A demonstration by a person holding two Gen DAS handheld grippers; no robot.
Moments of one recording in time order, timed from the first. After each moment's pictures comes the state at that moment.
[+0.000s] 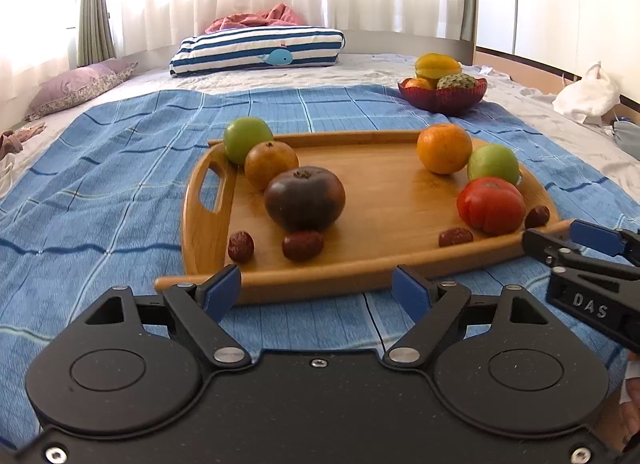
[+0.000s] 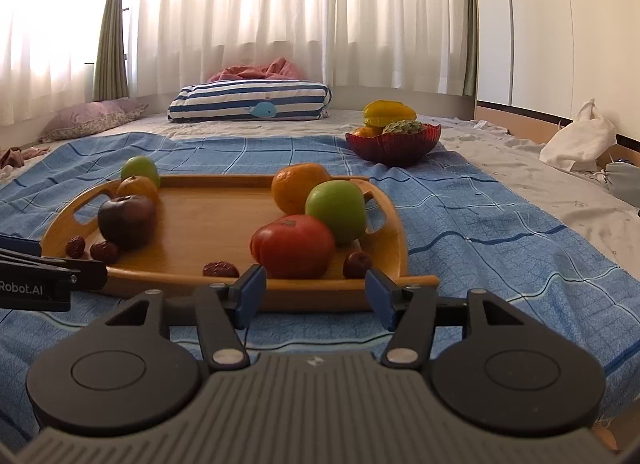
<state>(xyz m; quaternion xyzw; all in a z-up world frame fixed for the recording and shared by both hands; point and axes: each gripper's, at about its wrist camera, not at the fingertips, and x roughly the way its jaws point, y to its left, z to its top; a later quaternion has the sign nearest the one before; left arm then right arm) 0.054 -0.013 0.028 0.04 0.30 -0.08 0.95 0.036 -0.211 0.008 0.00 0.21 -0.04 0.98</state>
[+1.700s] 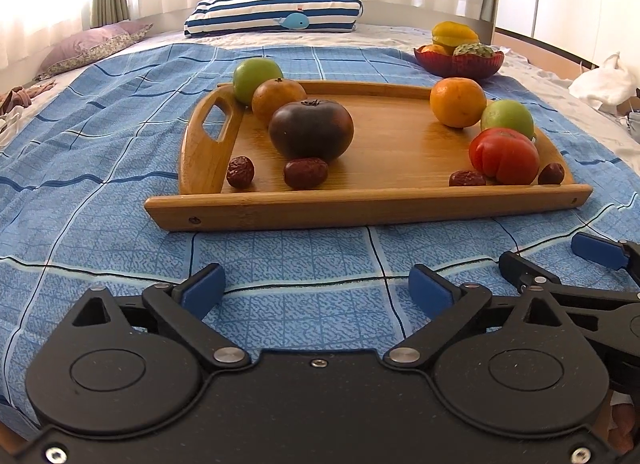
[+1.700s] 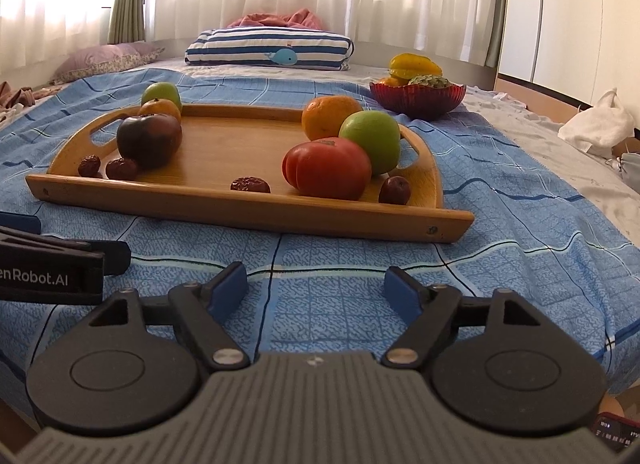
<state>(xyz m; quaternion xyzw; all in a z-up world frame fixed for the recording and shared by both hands) 0.044 -0.013 -0.006 0.02 0.34 -0.06 0.94 0.033 -0.191 -0.021 -0.03 0.28 -0.02 0.96</state>
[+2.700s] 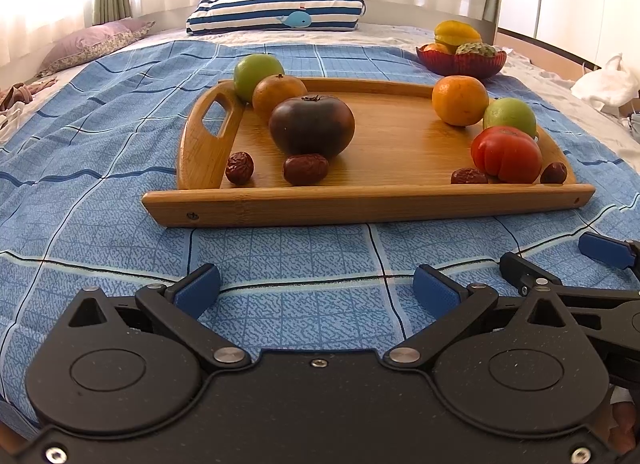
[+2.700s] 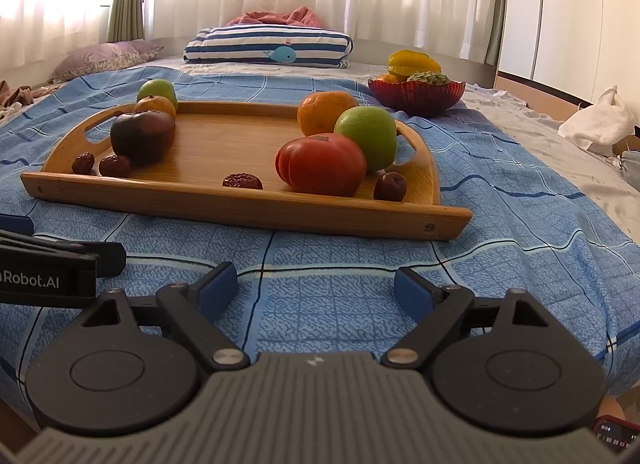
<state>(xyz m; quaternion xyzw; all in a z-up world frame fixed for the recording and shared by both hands) 0.045 -0.015 -0.010 0.01 0.35 -0.05 0.94 0.035 -0.195 -0.023 -0.03 0.29 -0.02 0.96</state>
